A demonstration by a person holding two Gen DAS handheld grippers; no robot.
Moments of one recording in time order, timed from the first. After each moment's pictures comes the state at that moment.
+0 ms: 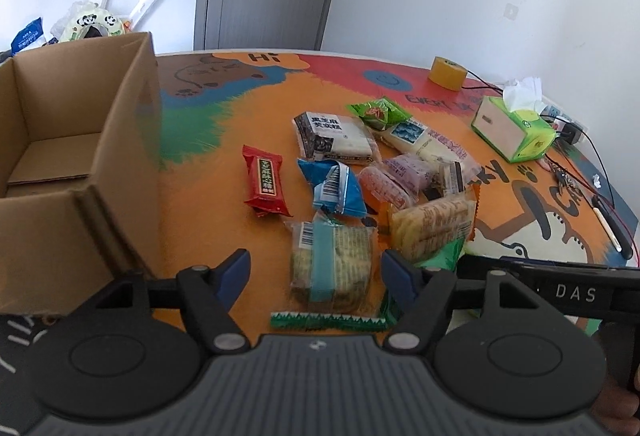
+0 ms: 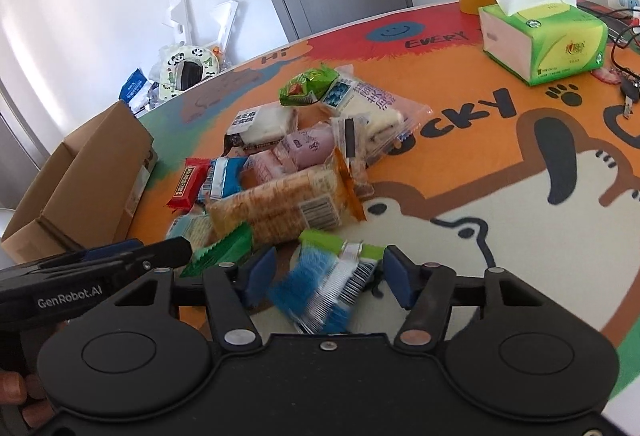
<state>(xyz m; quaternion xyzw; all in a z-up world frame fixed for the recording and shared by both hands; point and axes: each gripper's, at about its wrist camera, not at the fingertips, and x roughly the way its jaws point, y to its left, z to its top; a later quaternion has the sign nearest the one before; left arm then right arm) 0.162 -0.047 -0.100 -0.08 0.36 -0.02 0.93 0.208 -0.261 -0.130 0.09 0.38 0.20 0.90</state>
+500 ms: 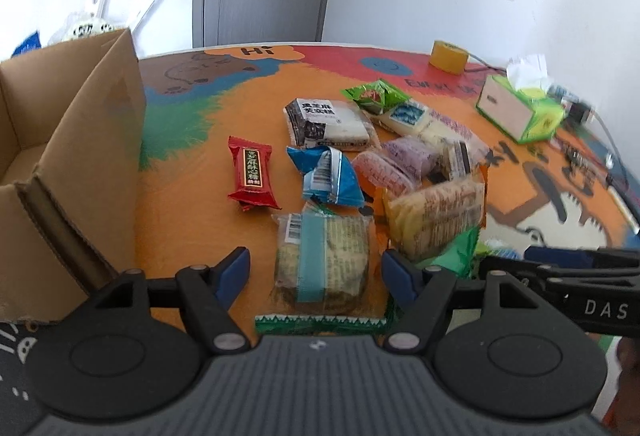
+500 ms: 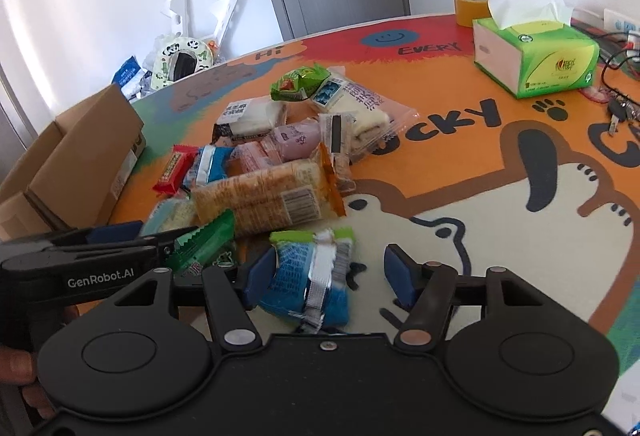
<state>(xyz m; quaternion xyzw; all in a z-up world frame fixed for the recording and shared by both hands) 0.168 -0.064 -0.114 -0.04 0.36 -0.01 0.93 0.197 -0.265 -0.133 0.04 0.37 0.18 0.91</state>
